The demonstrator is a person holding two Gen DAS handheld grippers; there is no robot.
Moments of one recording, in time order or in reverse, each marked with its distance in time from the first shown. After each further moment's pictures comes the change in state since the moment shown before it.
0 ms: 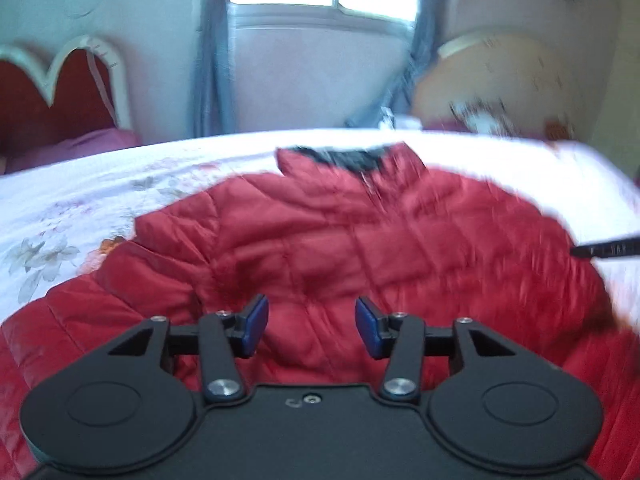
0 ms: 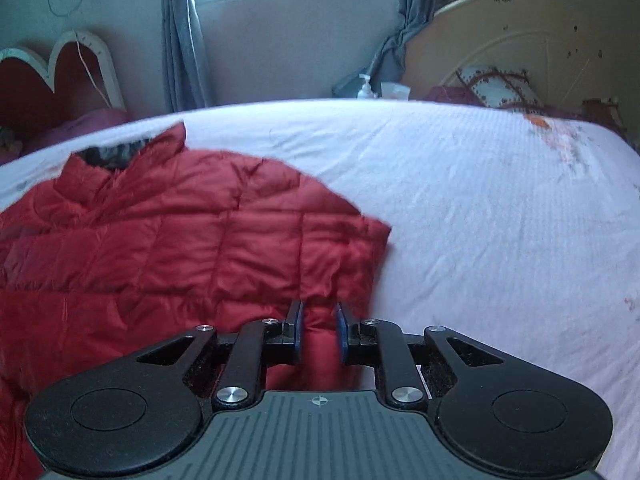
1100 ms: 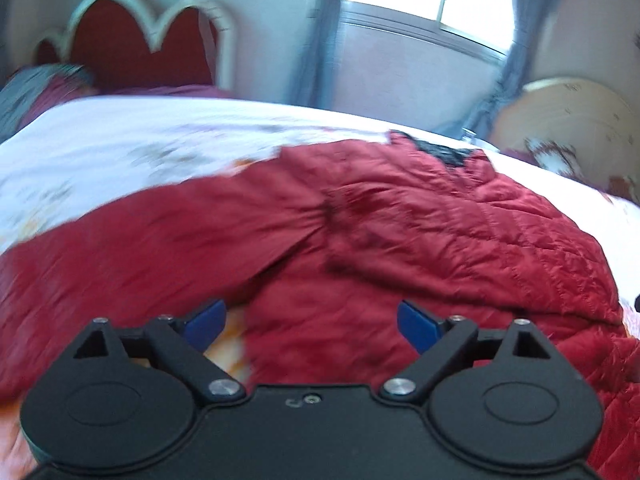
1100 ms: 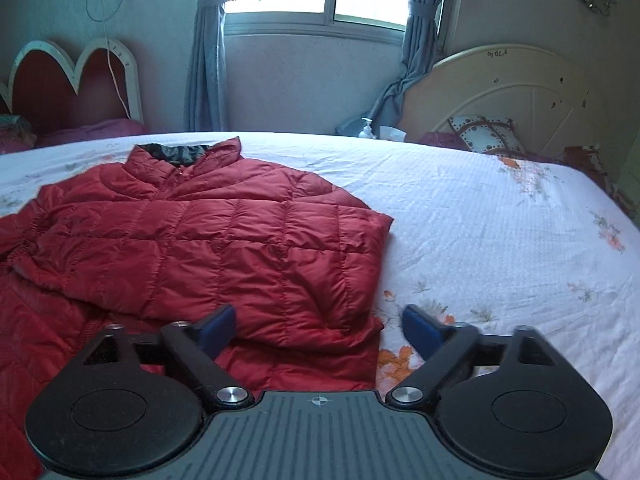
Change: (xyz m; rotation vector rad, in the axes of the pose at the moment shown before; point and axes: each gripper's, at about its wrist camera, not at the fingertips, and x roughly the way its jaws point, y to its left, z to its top) left arm -0.089 0.044 -0.068 -0.320 -0.012 0.183; right arm -0.107 0.048 -0.067 -0.068 -0.159 -0.019
